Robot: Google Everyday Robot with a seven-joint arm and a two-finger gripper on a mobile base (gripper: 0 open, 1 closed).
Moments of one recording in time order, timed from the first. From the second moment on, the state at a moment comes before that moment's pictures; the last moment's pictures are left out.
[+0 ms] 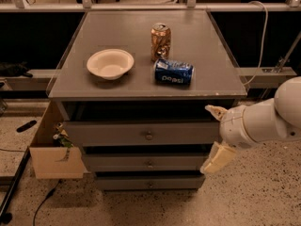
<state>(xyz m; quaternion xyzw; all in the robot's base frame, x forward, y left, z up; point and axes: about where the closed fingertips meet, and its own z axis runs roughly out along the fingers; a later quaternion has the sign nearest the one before) 0.459 -0.153 0.764 -0.62 0.72 0.08 0.31</state>
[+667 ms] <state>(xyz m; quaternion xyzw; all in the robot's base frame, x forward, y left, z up) 0.489 -0.153 0.727 -0.62 0.73 0.06 0.27</state>
